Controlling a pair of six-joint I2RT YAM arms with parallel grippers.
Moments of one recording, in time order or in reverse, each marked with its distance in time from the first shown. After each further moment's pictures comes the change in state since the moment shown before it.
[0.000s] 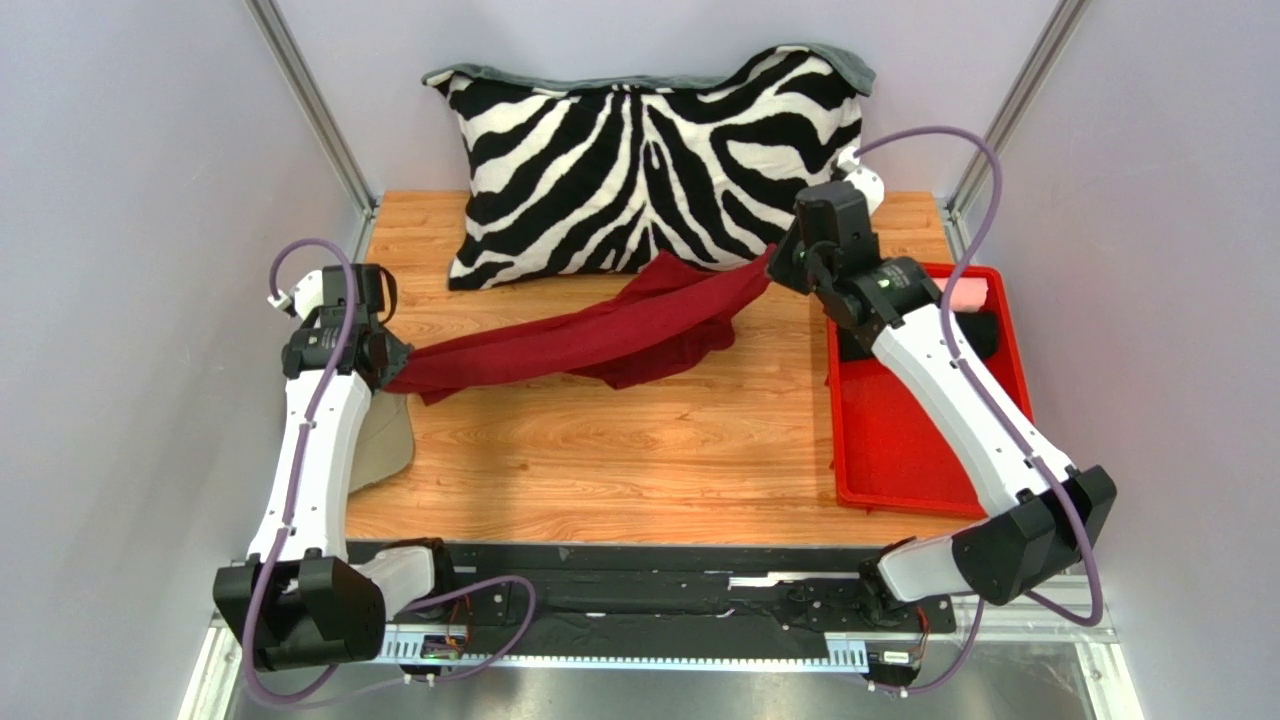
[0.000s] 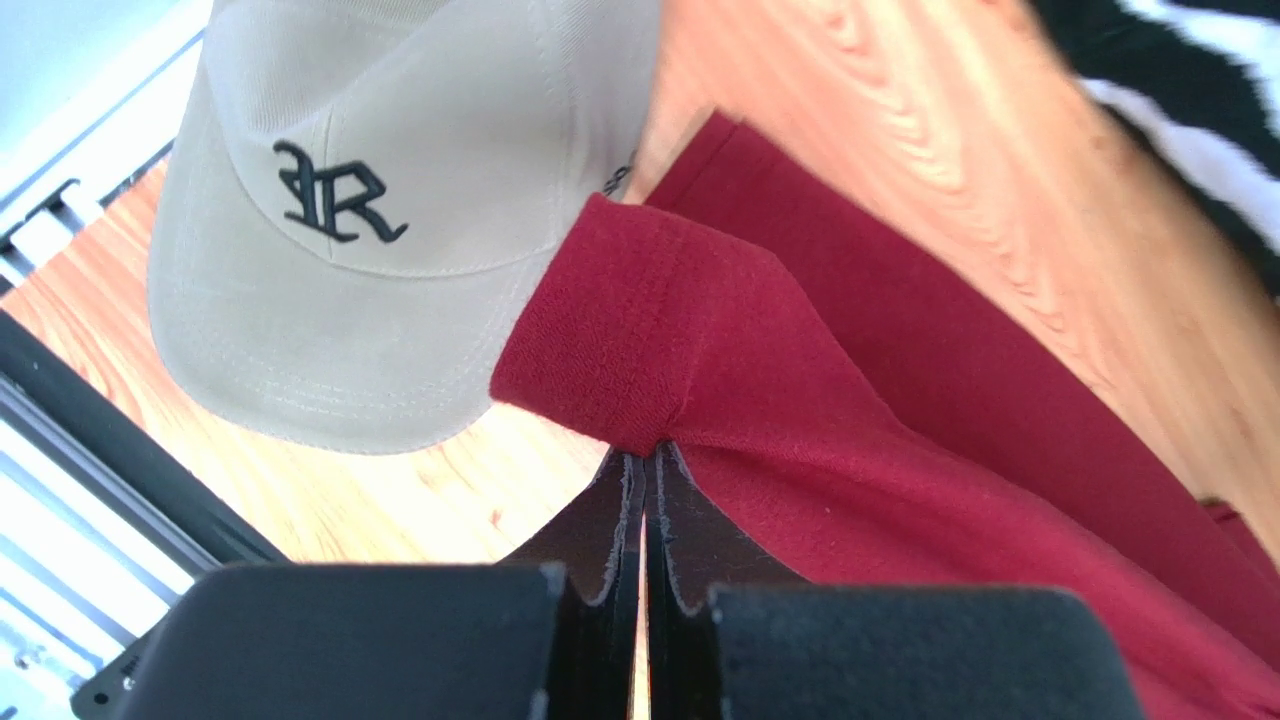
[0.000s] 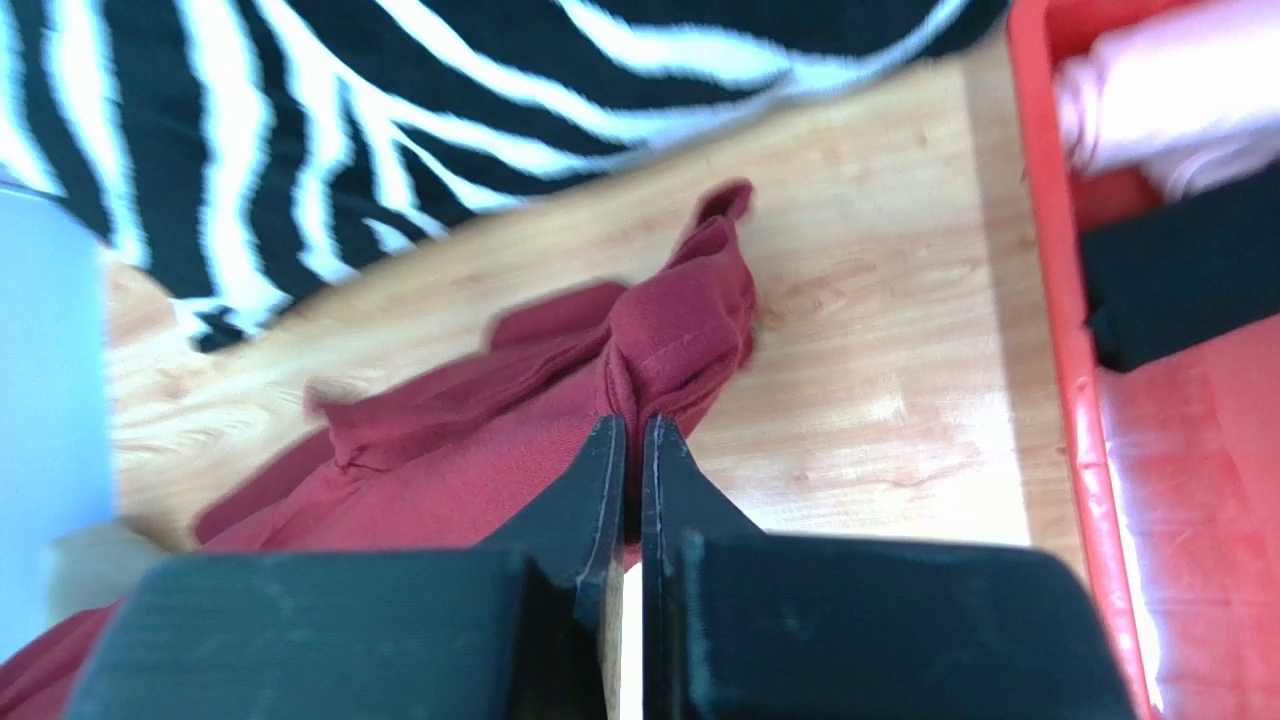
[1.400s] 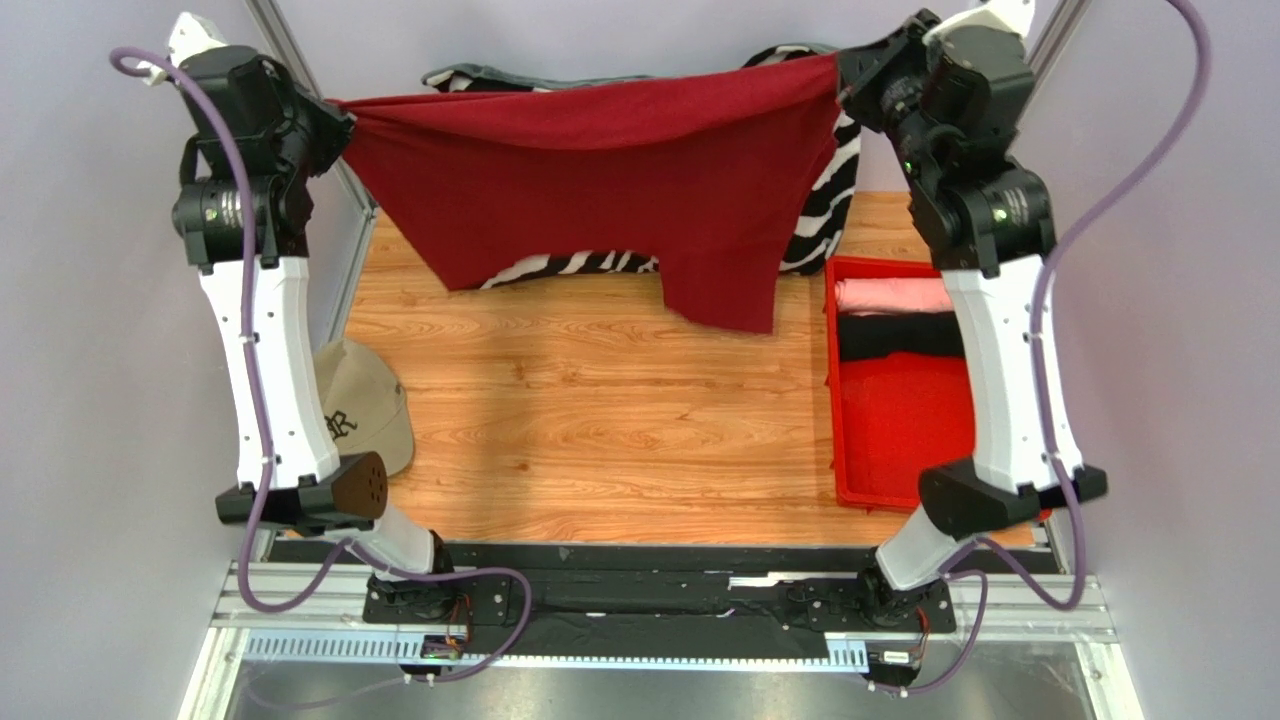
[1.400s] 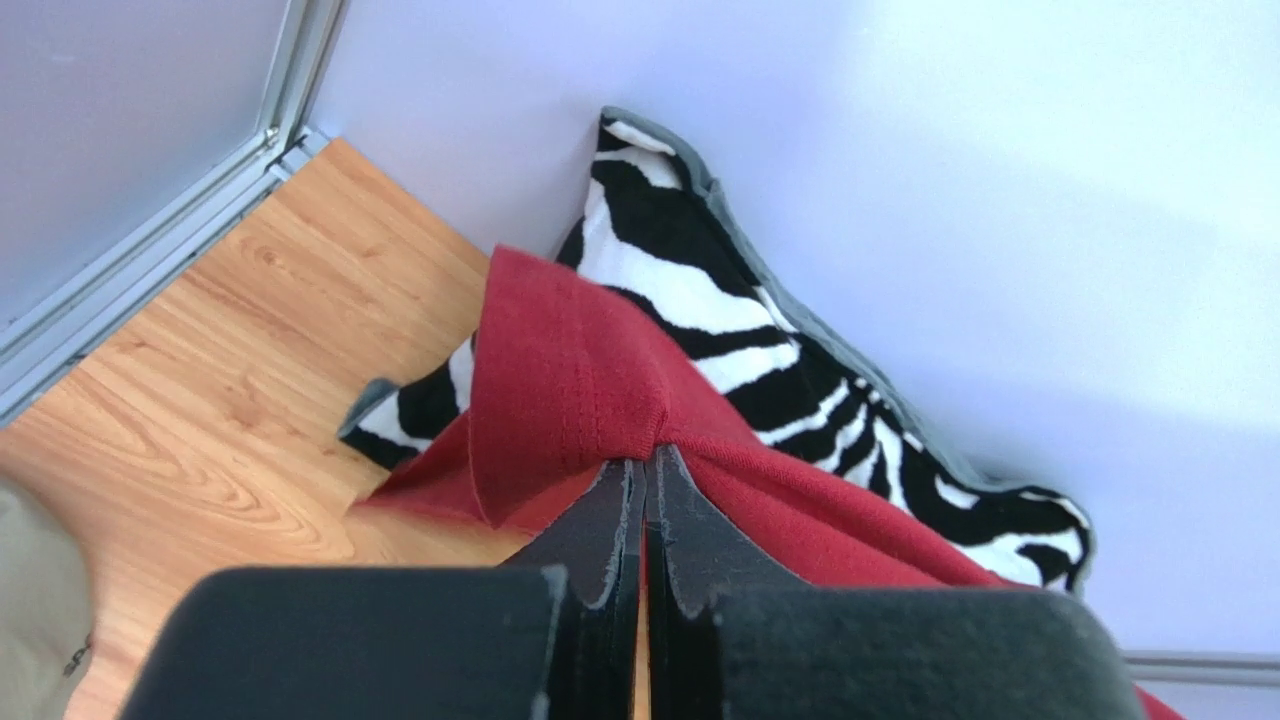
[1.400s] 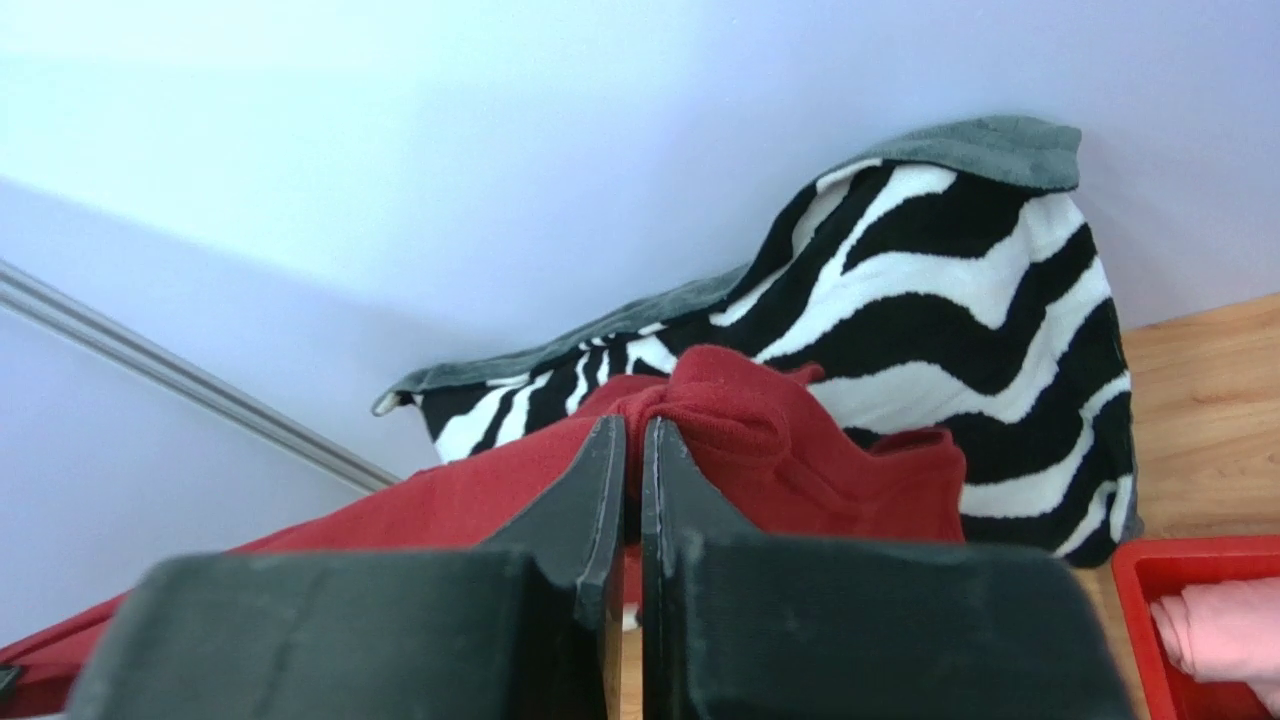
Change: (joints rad) left arm 0.013 0.448 1.188 -0.006 0.260 0.003; right arm -0.140 0.234 0.888 -0.042 -0.062 -0.119
